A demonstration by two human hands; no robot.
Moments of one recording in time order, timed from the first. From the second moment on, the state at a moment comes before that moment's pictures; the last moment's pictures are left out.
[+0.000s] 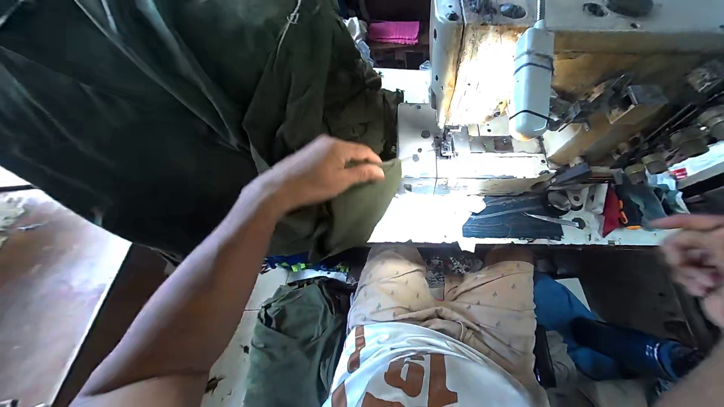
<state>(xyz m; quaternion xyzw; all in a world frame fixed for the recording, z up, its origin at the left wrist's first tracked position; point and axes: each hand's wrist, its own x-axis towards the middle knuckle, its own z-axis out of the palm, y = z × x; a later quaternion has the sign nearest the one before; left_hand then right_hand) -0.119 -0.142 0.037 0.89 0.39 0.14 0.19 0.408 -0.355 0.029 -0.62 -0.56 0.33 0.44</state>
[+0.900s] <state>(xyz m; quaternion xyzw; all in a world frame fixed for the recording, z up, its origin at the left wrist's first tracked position) -0.086 -0.193 -0.006 0.87 0.38 0.26 0.20 0.168 -0.201 -0.032 -0.51 -0.80 -0.08 0.29</state>
